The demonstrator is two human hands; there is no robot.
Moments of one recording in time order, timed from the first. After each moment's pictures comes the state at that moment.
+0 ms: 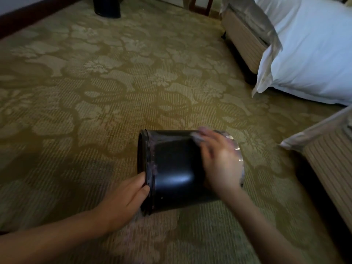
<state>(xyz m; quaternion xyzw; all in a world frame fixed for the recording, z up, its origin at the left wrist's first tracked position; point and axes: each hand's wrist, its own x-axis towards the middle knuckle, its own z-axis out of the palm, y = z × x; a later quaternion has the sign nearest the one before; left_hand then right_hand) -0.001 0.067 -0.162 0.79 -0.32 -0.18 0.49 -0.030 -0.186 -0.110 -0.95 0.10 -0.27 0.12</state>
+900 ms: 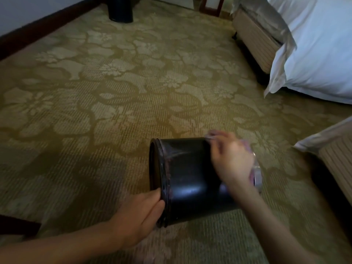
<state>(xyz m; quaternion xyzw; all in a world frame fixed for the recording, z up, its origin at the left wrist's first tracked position) -0.028 0.073 -0.162 0.80 -0.38 -0.14 0.45 -0.018 -0.172 -0.096 -0.95 0.18 -0.22 0.14</state>
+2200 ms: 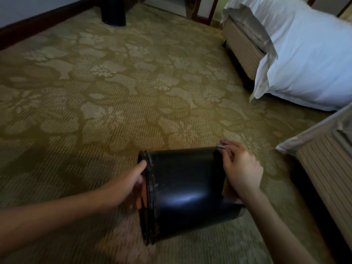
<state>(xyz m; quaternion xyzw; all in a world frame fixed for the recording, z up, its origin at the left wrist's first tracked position) 0.013 0.052 -0.153 0.75 -0.06 -0.39 0.53 -0.067 -0.229 -0.087 -0.95 0.23 -0.19 0.13</state>
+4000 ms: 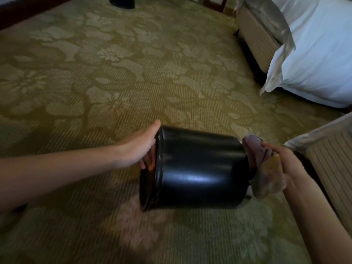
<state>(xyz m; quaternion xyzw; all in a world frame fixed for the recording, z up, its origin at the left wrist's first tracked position) 0.034 0.039 -0.093 0.79 -0.12 -0.33 0.50 -0.069 -0.303 -0.068 -0.31 0.36 0.04 0.88</state>
